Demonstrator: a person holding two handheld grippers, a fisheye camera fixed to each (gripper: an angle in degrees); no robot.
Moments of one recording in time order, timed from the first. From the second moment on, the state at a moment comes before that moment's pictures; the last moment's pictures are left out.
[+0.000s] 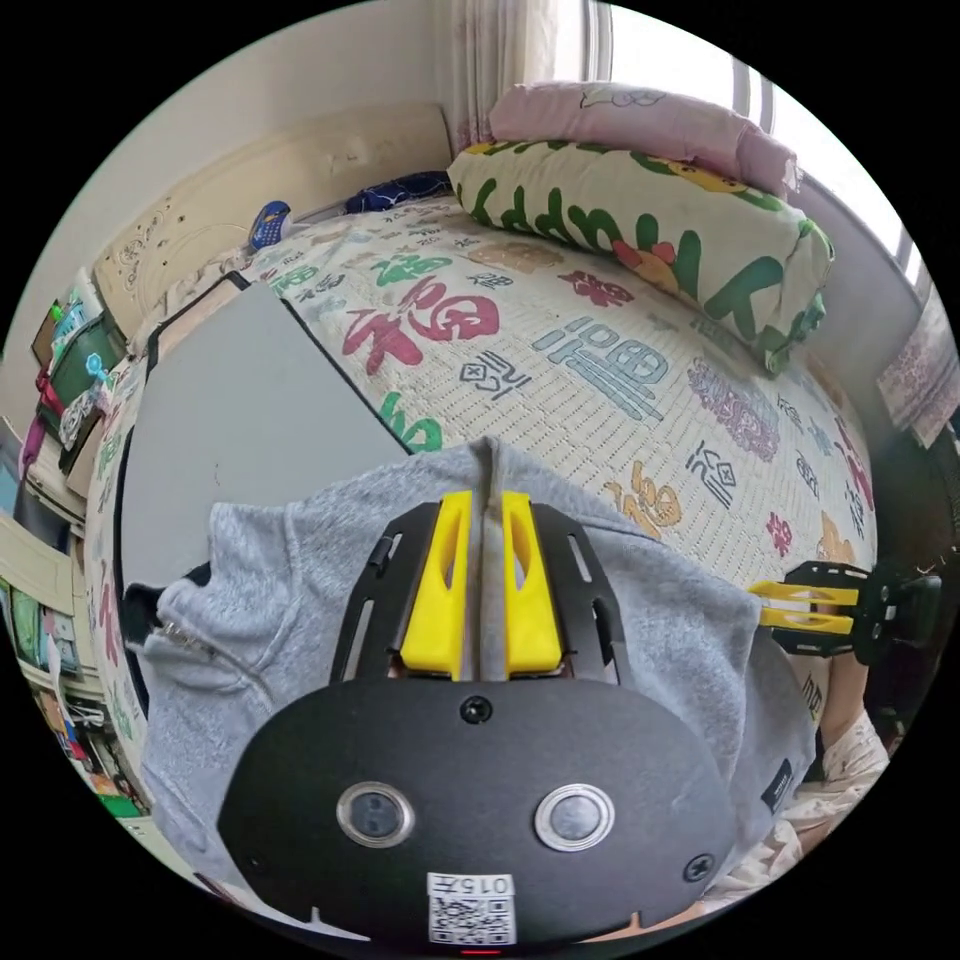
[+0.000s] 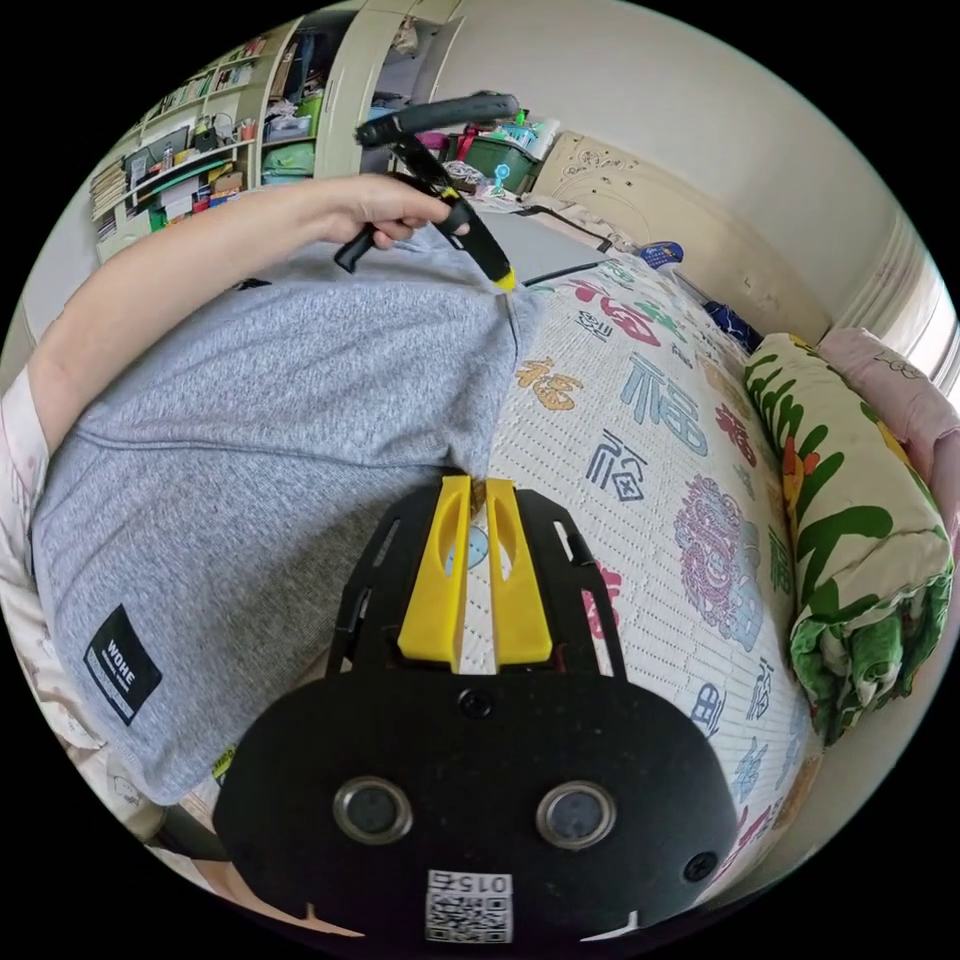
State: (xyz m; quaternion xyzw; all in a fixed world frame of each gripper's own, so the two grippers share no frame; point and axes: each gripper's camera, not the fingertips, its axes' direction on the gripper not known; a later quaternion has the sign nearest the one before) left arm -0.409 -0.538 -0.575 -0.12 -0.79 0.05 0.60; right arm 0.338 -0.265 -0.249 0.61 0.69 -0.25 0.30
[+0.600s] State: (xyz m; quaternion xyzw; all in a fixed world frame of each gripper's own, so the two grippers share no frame) left arm -0.055 -0.242 -0.622 -0.03 -0.69 0.05 0.72; right arm 0.440 -0.317 -0.064 0.43 0.70 -0.54 0.21
